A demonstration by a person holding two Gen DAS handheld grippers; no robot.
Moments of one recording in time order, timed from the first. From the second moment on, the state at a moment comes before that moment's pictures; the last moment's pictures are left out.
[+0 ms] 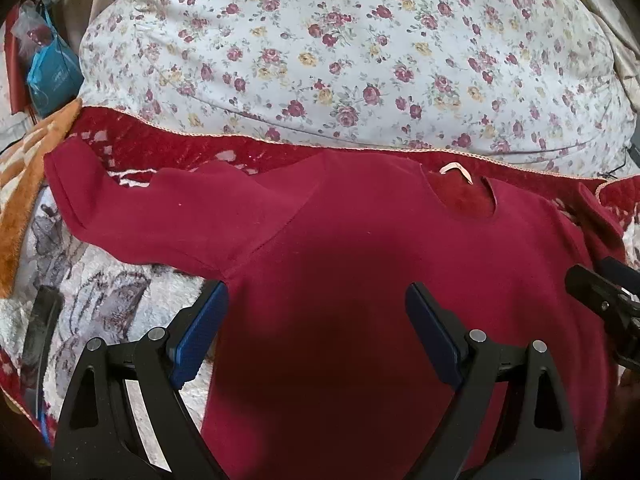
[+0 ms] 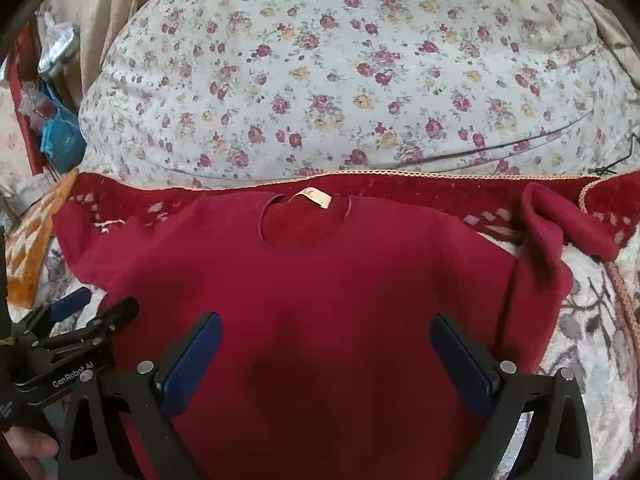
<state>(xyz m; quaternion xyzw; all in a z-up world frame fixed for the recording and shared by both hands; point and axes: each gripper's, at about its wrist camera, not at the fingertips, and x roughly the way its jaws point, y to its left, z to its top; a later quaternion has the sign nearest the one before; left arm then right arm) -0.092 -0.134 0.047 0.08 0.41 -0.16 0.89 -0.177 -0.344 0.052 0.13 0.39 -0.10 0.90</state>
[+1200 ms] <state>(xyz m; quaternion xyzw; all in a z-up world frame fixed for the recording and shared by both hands) -0.095 -0.134 0.047 0.07 0.41 -0.17 0.89 -0.179 -0.349 0.042 0.14 0.40 -0.12 0.90</state>
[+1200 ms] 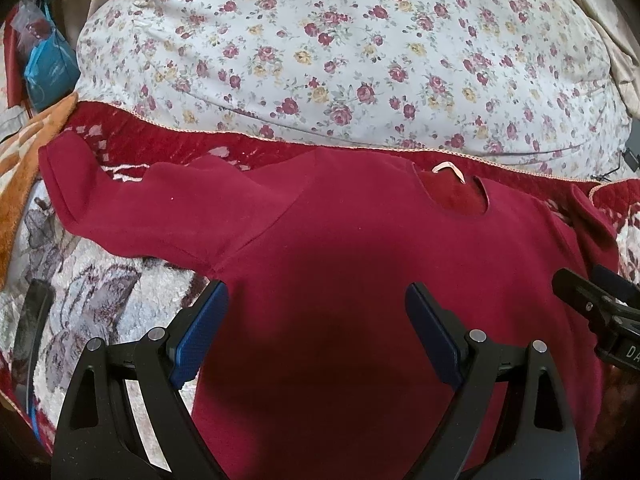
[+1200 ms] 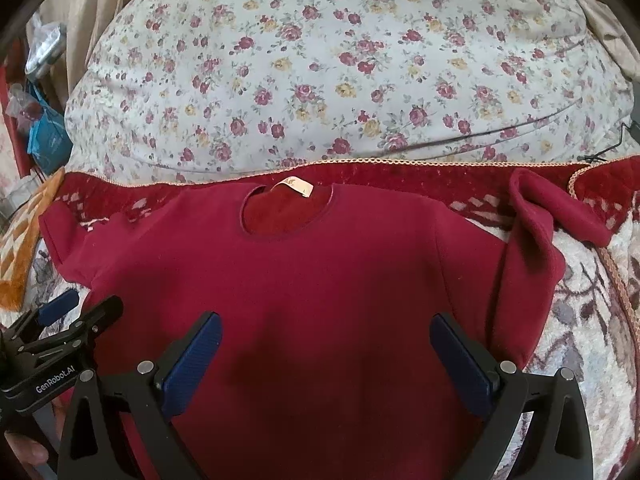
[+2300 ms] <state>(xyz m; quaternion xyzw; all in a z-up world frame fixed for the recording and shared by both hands) -0.093 -0.130 0.044 0.07 0.42 -0.17 0.89 -0.172 -0.344 0.029 0.13 0.43 -0.11 0.89</state>
